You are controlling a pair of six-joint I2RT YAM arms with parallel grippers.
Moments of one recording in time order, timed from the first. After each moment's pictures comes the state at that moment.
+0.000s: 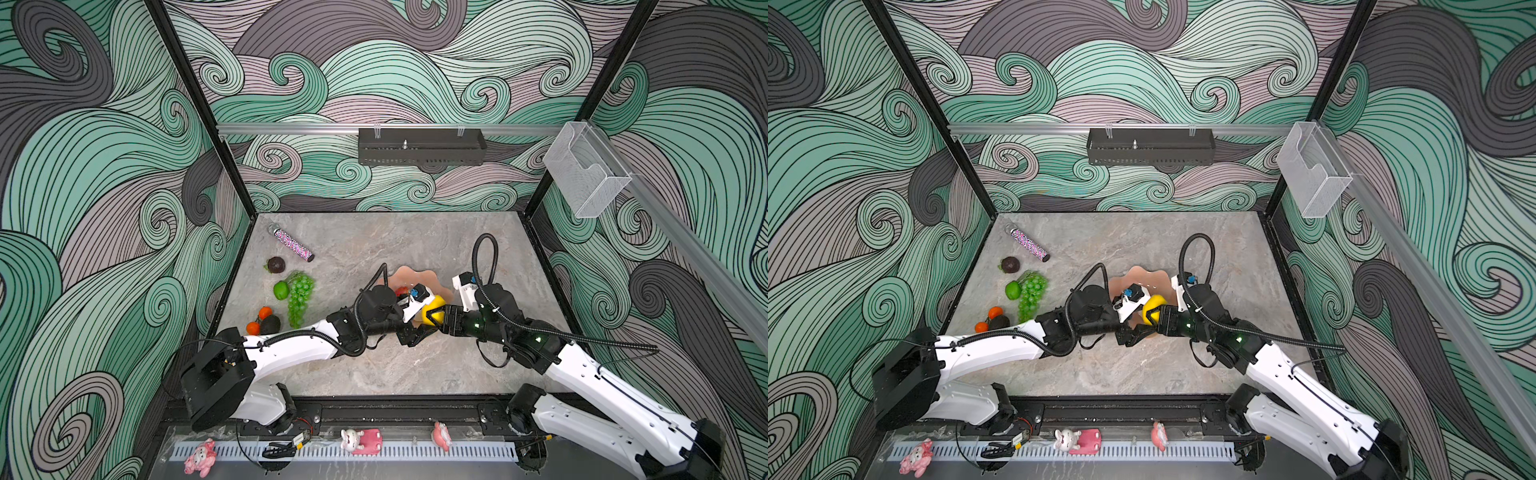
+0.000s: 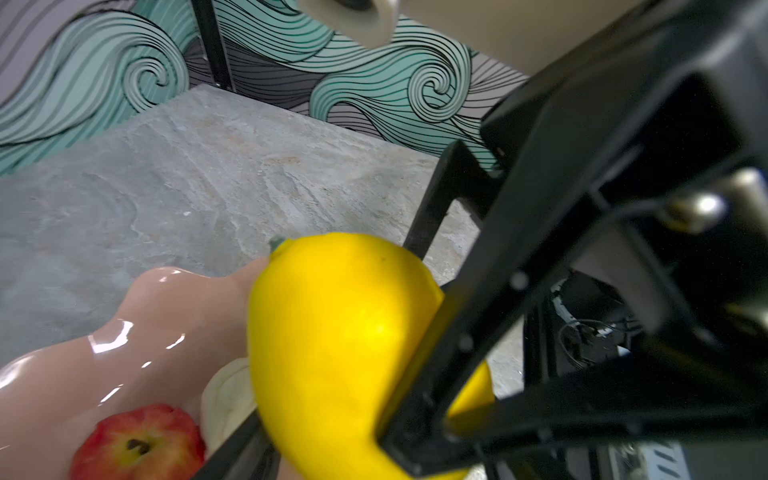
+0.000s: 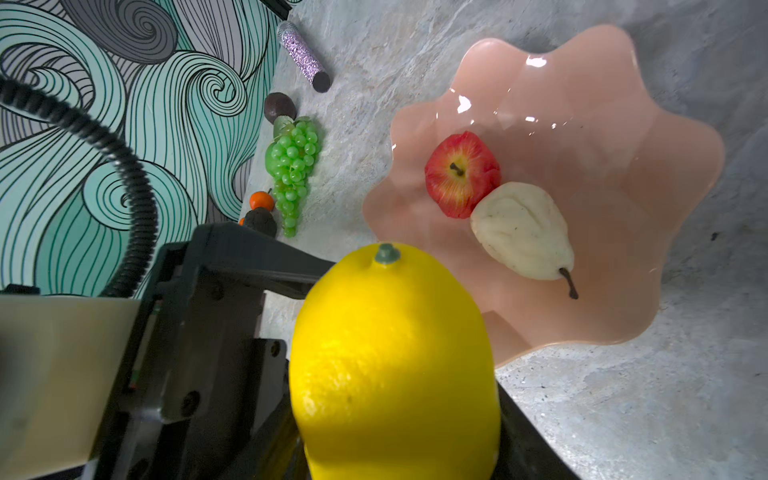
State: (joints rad) left arm -0.96 1.36 0.76 0.22 0.22 0.00; right arm 0.73 0.86 0.74 -0.53 -0.13 0.70
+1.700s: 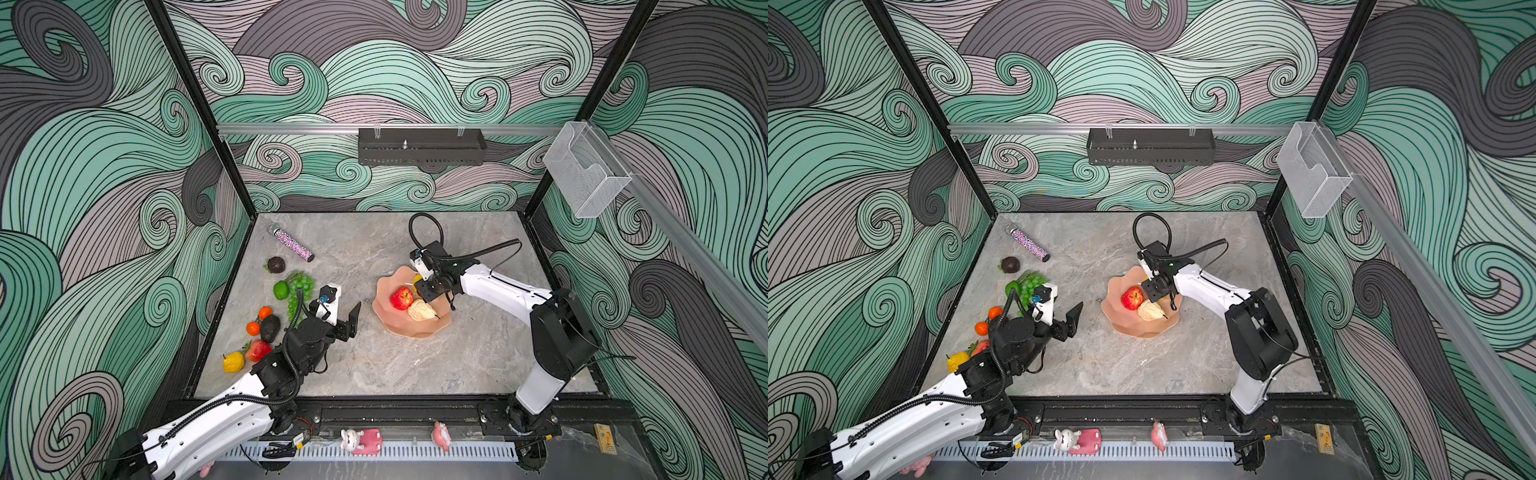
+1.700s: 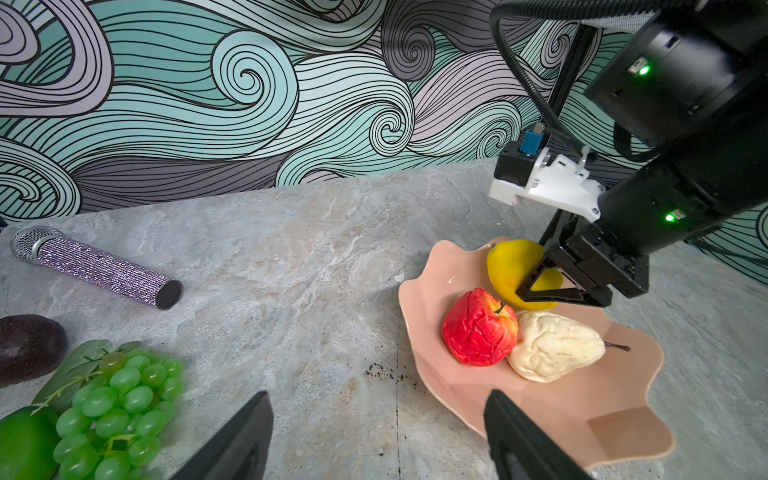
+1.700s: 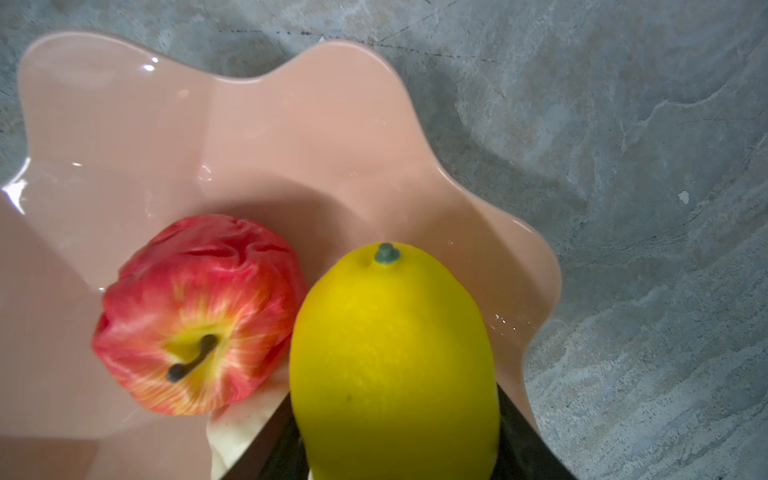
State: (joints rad) left arm -0.82 0.63 0.34 0.04 -0.44 -0.19; right arm 0.60 1.74 1.22 -0.62 0.09 -0.06
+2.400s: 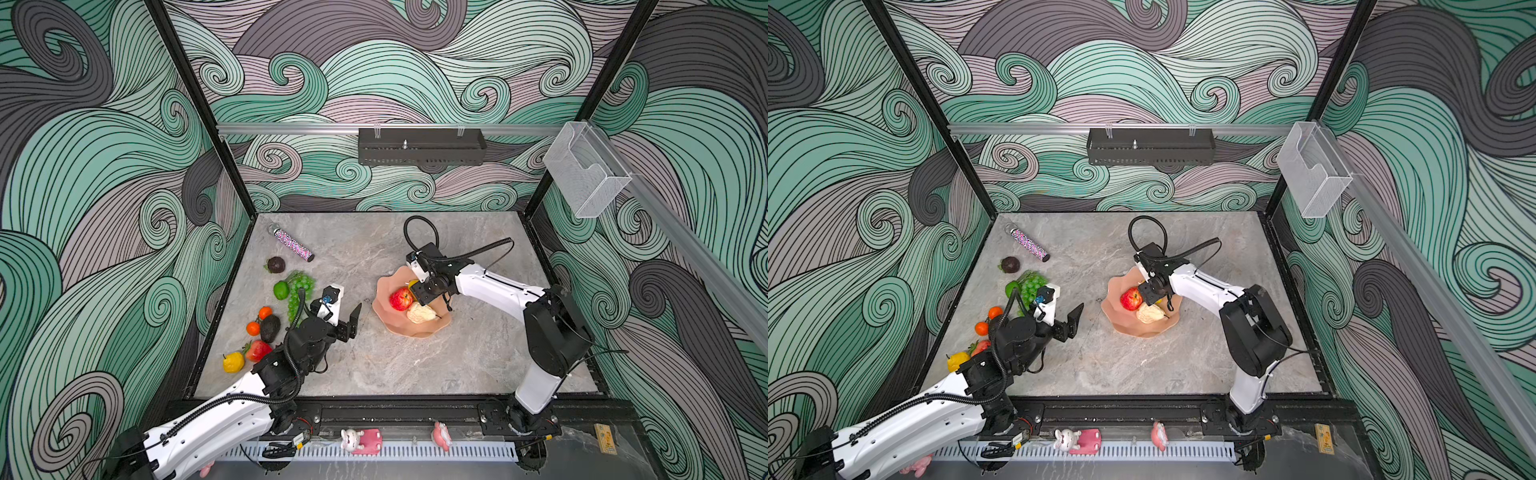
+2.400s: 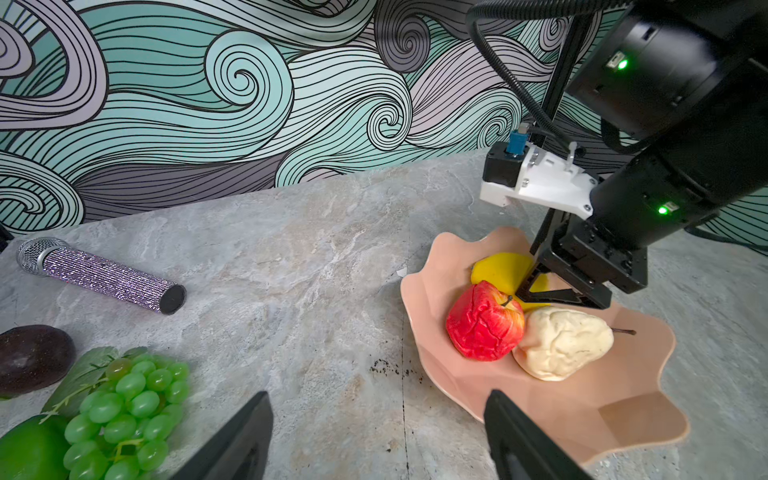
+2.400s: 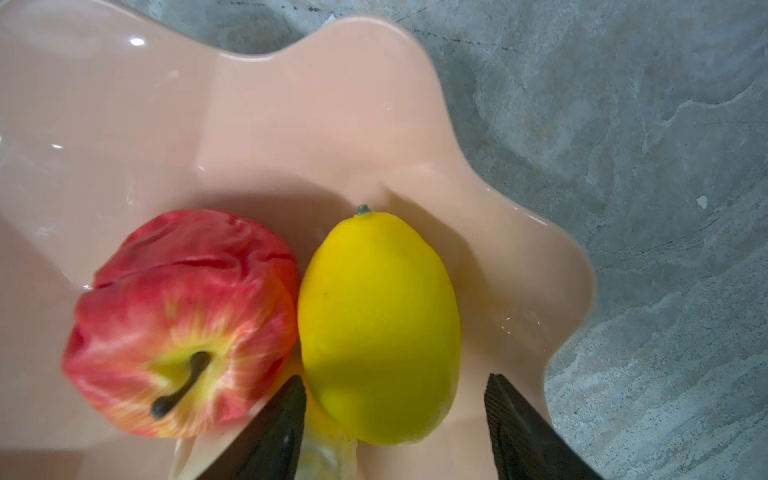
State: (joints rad) left arm -0.82 0.64 0.34 0.03 -0.43 -0.14; right arm 0.62 1.77 1.23 -0.64 0.11 -0.06
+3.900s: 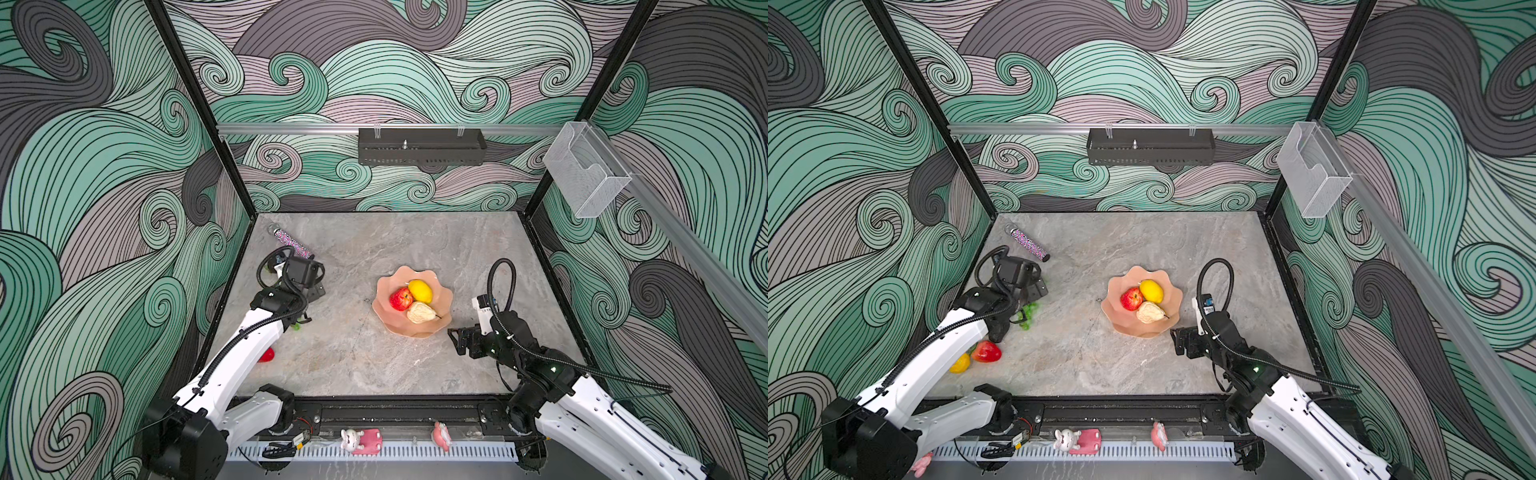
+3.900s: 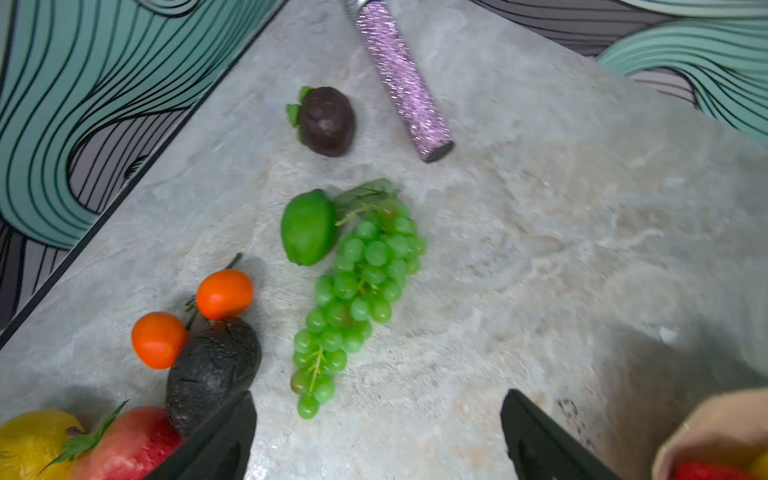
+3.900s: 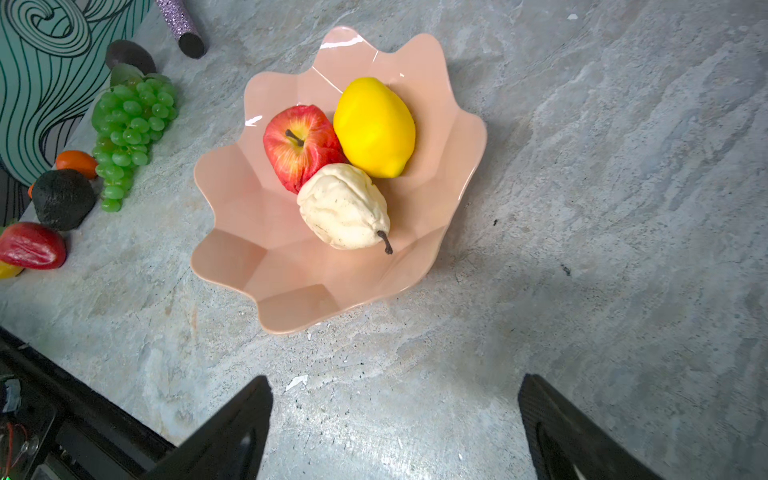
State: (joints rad) left arm -0.25 1.11 0.89 -0.74 -0.43 -0.71; right arm 0.67 0.56 0.42 -0.57 0.05 0.44
